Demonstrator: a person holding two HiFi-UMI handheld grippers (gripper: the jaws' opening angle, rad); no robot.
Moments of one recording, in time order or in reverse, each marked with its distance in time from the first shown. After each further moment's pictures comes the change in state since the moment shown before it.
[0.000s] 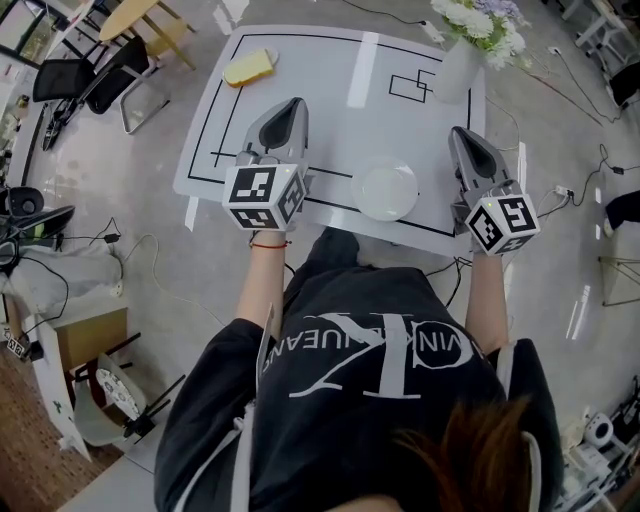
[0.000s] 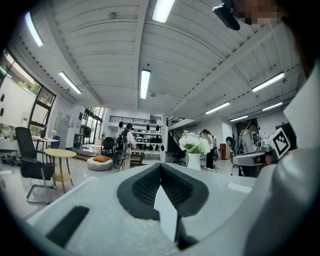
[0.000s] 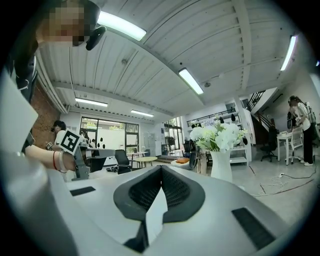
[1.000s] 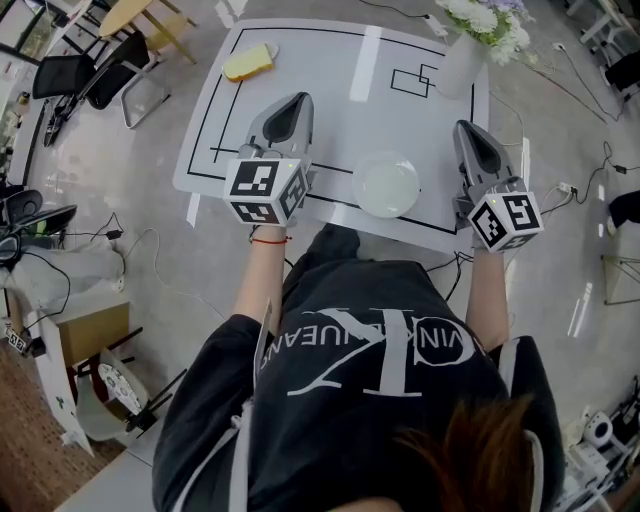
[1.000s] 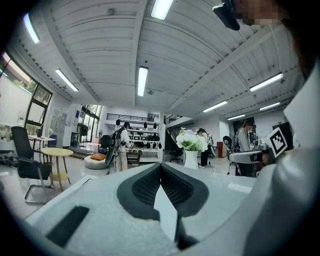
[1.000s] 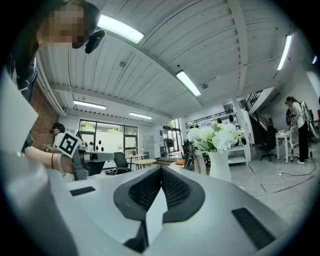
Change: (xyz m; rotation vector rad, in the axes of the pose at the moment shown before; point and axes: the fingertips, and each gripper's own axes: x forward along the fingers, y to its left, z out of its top) left arm 0.011 -0.006 -0.007 0.004 0.028 -0.031; right arm 0.005 -0.009 0.001 0.021 -0.028 -0.013
